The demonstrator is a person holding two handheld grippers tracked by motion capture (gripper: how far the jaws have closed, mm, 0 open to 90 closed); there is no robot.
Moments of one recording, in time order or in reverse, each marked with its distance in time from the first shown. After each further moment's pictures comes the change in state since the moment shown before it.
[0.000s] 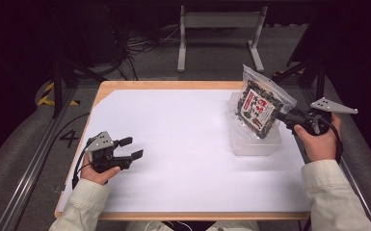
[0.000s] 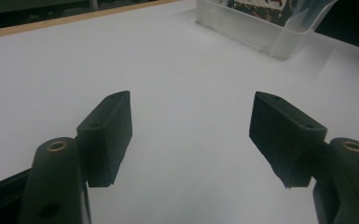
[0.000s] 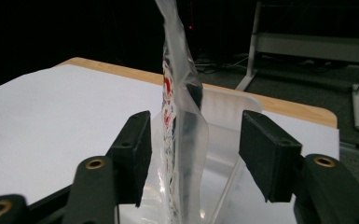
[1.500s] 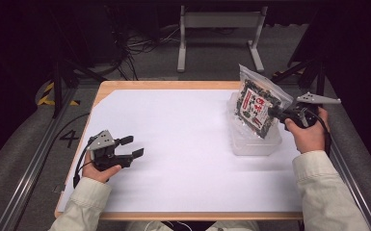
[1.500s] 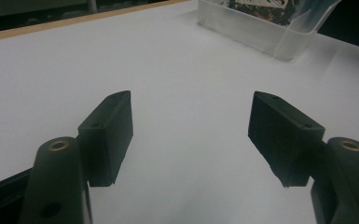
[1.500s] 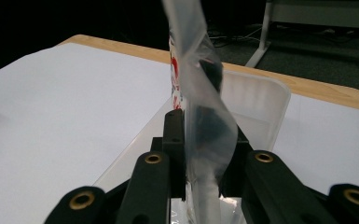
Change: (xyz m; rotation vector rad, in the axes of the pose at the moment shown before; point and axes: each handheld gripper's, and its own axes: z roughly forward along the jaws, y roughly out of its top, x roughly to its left) left arm 0.009 -0.001 0.009 -0.018 -0.011 -0.004; right arm 0.004 0.007 0.031 0.124 0.038 0.039
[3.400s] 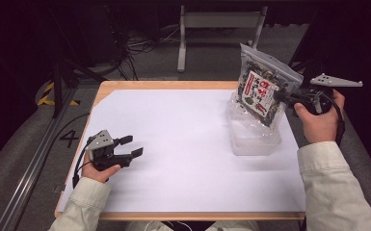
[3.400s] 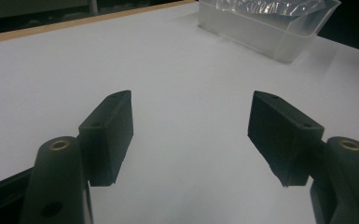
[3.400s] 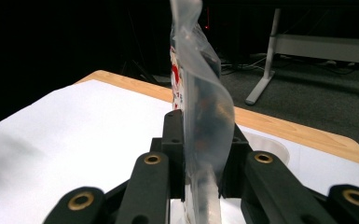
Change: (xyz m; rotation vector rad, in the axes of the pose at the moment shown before) left arm 0.001 0.000 -0.002 -0.009 -0.002 0.002; right arm 0.019 0.057 -0.034 -0.087 0.026 -0.022
